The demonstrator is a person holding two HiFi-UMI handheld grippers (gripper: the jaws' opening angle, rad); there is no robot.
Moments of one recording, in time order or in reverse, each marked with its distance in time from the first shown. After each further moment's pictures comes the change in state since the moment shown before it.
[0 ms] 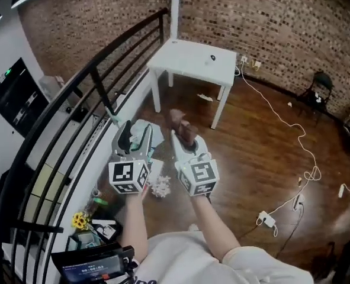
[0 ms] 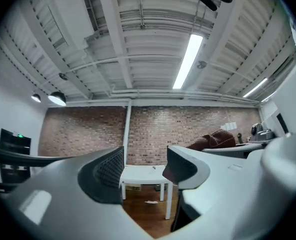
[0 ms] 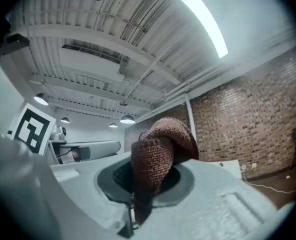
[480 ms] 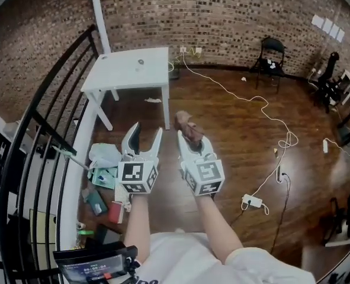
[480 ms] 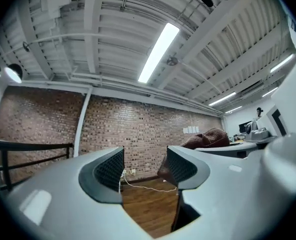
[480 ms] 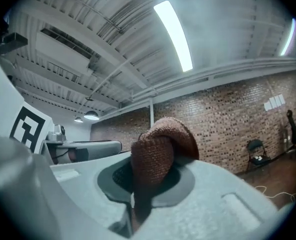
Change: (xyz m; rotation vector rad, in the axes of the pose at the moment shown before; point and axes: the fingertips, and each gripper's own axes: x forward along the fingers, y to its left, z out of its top) left arm 0.144 -0.313 -0.047 -0.031 0.044 -0.411; right arm -0.155 -0.279 0.018 -0.019 0.006 -0.370
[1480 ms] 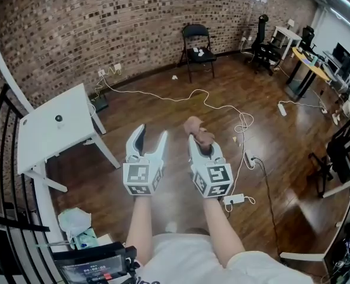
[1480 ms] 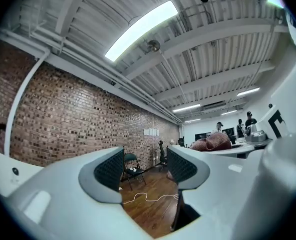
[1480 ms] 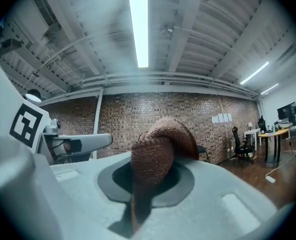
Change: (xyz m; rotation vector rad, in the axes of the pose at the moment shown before) left arm 0.355 -0.191 -0.049 -0.085 0.023 -0.524; right arm 0.017 -0.380 -0.004 -0.026 0.045 -0.590
